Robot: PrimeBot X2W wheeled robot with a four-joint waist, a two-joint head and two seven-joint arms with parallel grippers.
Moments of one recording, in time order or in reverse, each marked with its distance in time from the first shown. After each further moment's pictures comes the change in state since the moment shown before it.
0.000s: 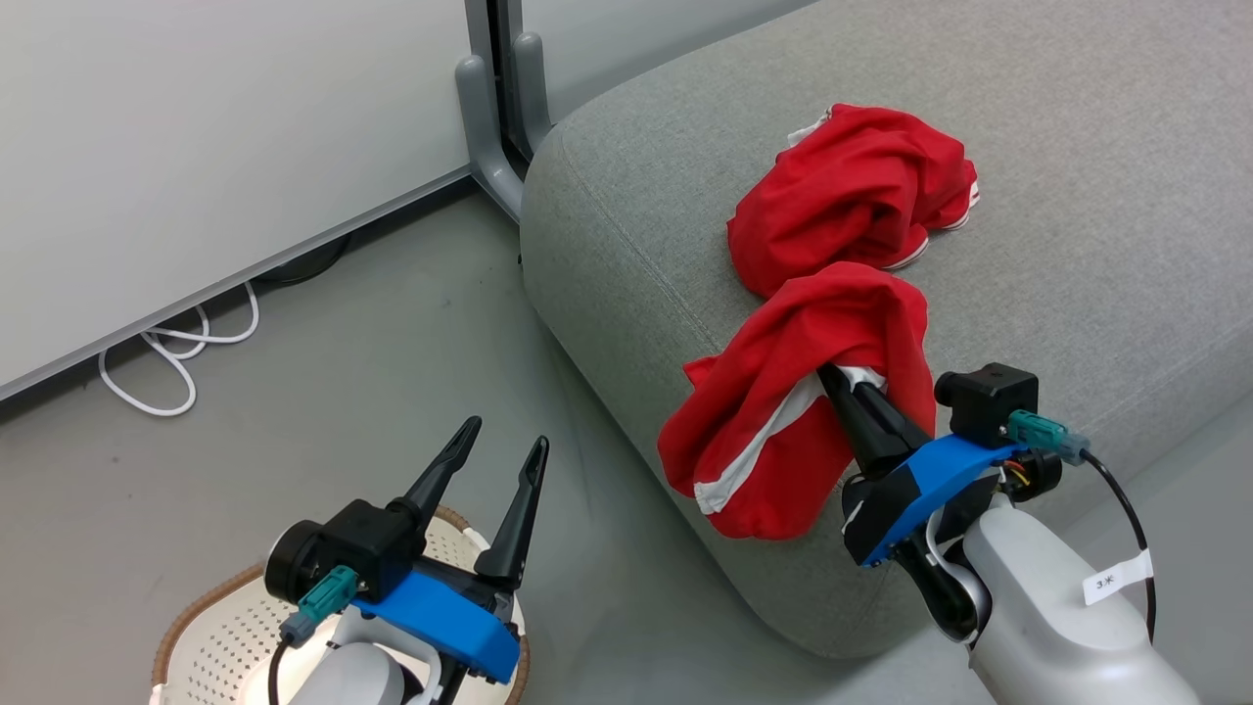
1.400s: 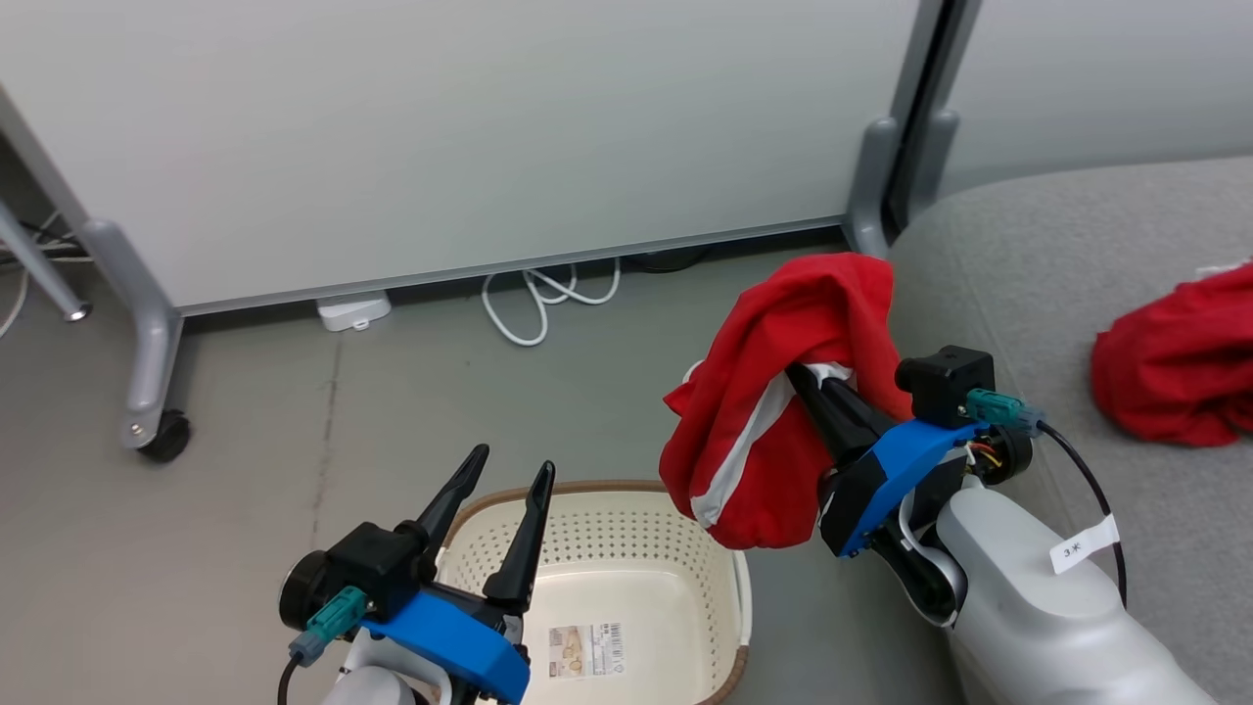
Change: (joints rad) left arm 0.038 -0.026 0.005 0.017 -0.020 0.000 0.001; right arm -0.097 0.004 0.148 0.107 0.082 0.000 0.000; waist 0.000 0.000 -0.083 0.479
